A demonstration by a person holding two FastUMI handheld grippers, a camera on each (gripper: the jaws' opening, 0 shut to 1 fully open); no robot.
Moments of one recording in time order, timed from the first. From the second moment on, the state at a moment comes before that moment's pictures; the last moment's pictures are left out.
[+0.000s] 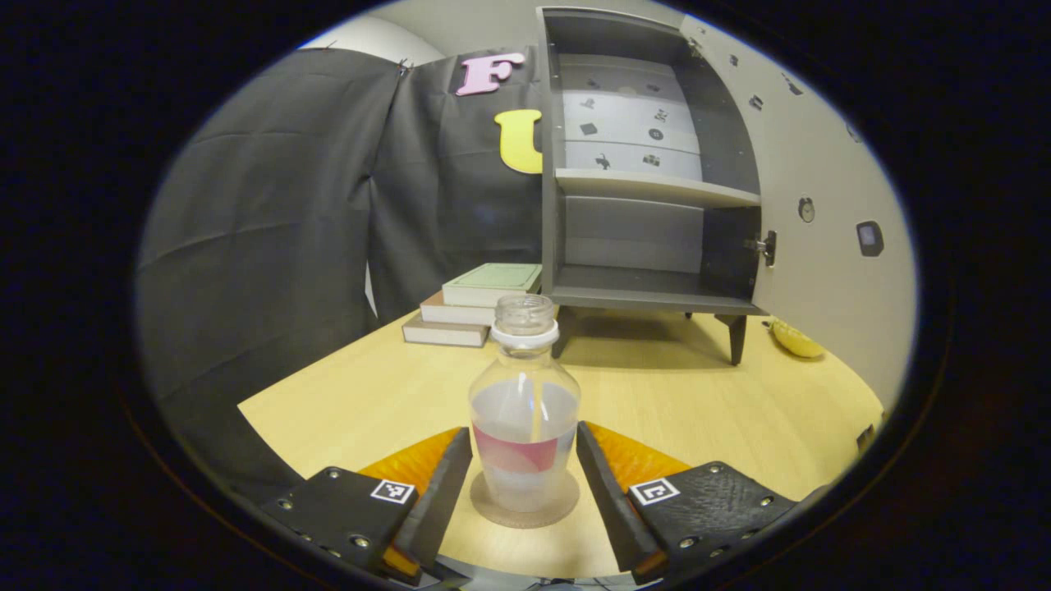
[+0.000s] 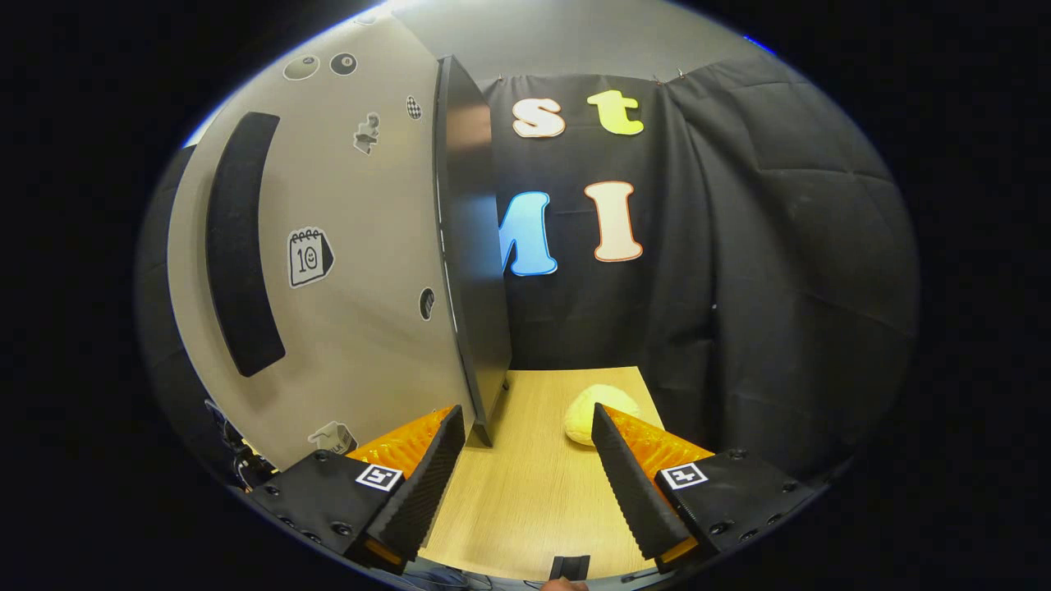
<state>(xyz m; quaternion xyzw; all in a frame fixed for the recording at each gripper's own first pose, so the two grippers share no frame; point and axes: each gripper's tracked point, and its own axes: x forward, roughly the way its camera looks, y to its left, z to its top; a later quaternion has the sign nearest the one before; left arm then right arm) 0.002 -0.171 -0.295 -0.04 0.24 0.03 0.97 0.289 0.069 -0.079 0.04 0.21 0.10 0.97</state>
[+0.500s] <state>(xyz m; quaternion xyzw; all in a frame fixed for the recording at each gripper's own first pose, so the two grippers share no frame) -0.018 -0.164 -0.241 -0.02 0.22 0.04 0.98 0.290 0.062 -0.065 0.04 0.19 0.11 0.97</state>
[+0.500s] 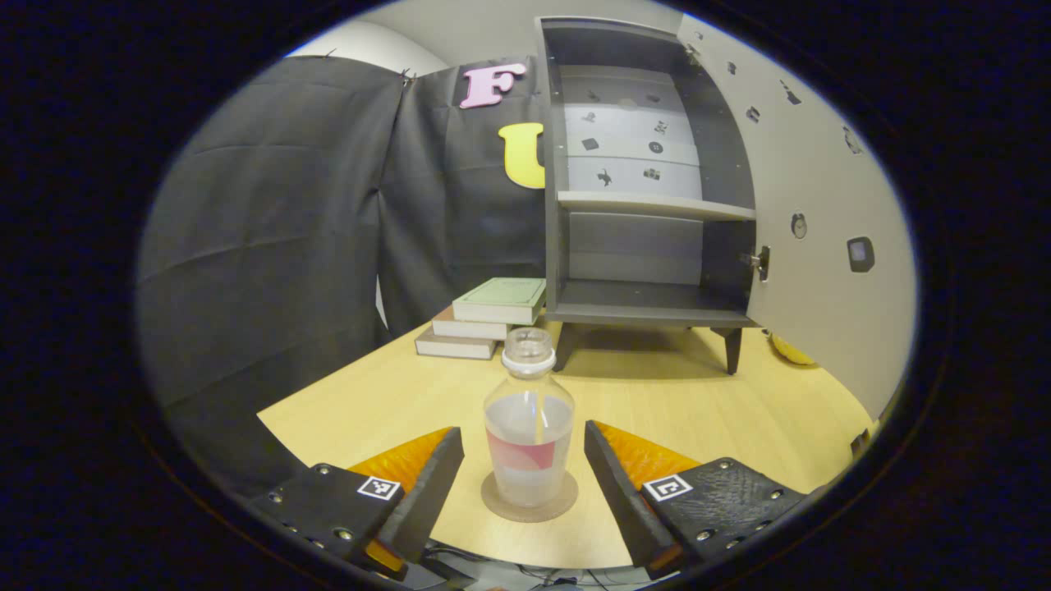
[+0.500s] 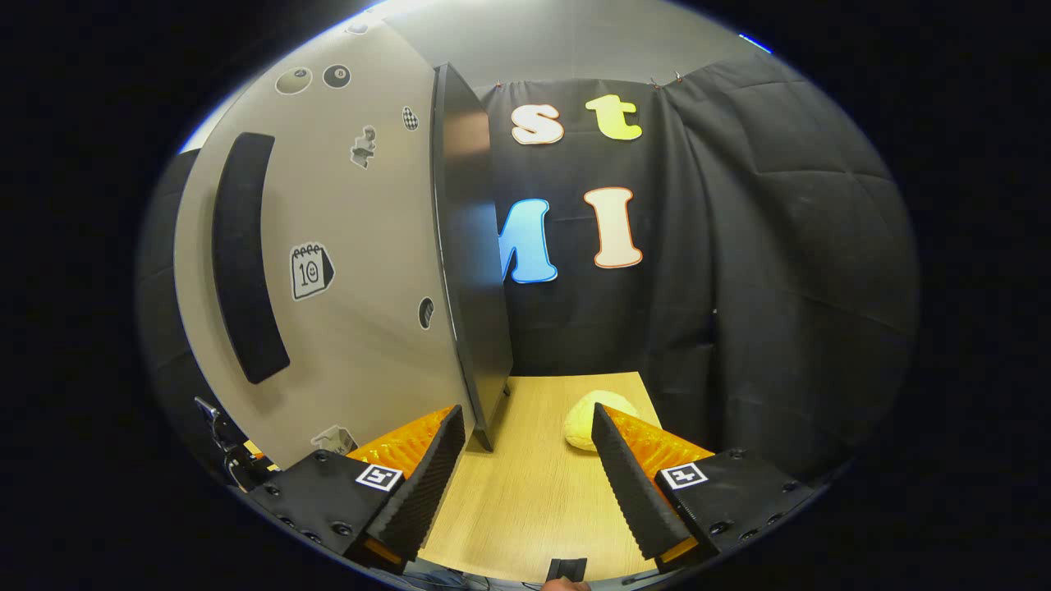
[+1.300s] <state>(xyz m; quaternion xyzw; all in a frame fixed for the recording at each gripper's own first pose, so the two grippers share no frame) 0.044 -0.138 -0.078 -0.01 0.10 0.01 1.00 0.284 0.113 0.025 0.05 0.09 0.12 0.99</state>
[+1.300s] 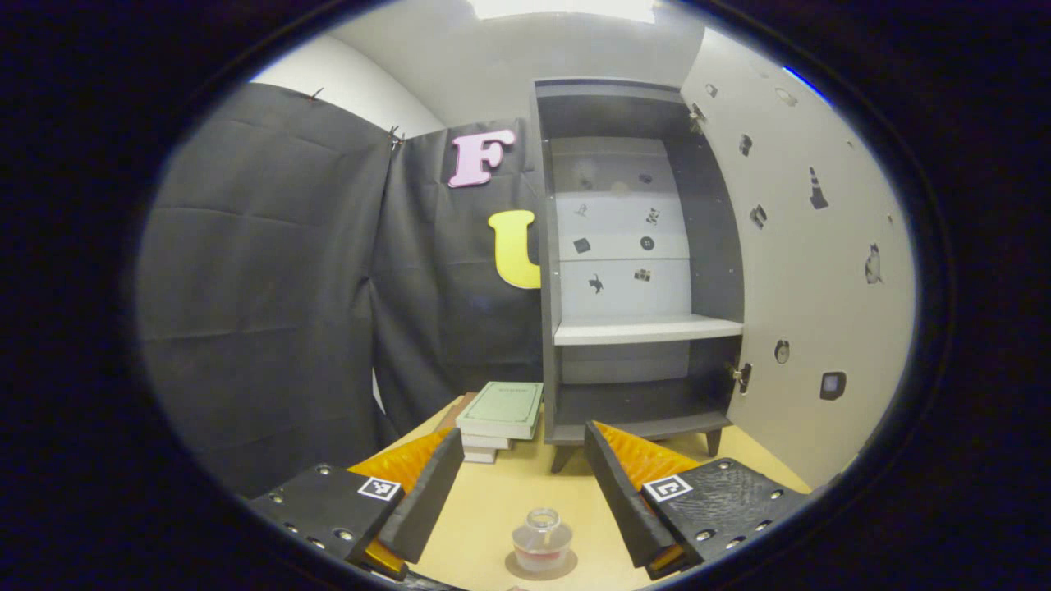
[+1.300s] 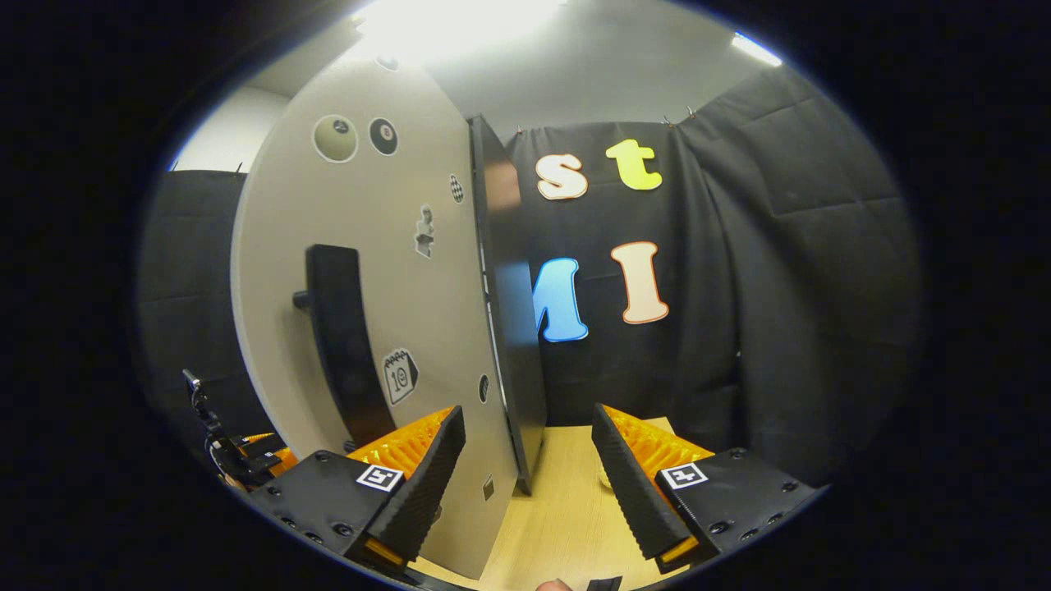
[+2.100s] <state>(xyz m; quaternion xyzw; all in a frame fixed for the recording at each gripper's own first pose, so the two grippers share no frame) 0.060 -0.053 -0.092 -0.02 0.11 -0.01 0.99 0.279 0.205 0.035 0.00 0.09 0.12 0.99</state>
